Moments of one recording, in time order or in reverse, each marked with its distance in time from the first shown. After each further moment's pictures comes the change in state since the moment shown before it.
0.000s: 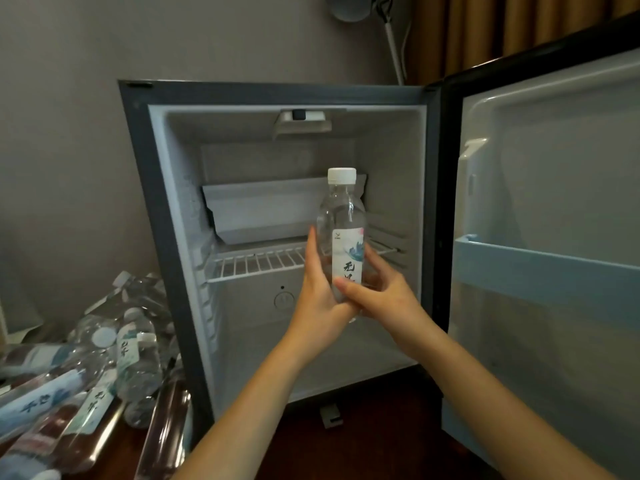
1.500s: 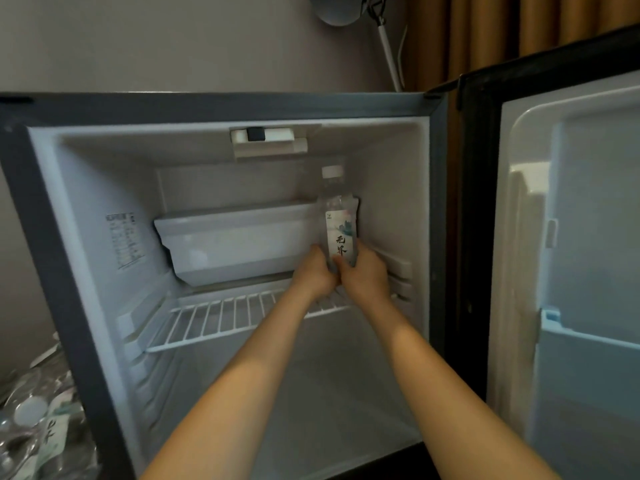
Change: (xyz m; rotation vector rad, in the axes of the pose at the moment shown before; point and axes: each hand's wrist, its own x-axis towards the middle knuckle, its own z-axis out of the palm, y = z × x) left_hand 0.169 -0.050 0.012 0.561 -0.055 -0.339; right_hand 0.167 0.044 -0.034 -0.476 0.397 0.025
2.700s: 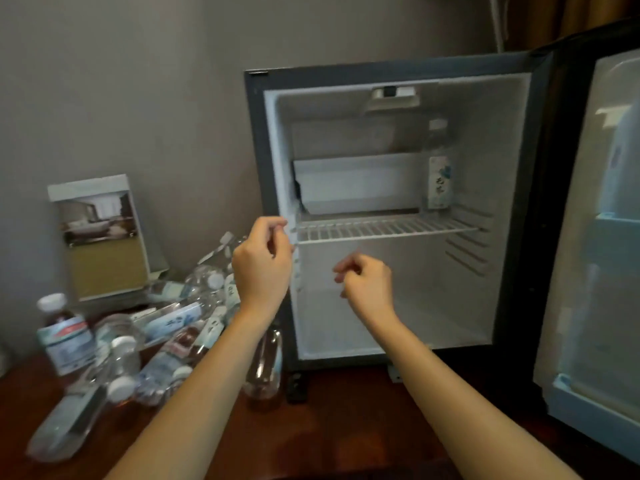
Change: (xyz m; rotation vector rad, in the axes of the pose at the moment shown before) left_hand -0.234 -0.076 -0.134 0.022 0.889 0.221; right_hand -0.200 -0.065 0.060 0.238 -0.240 0.001
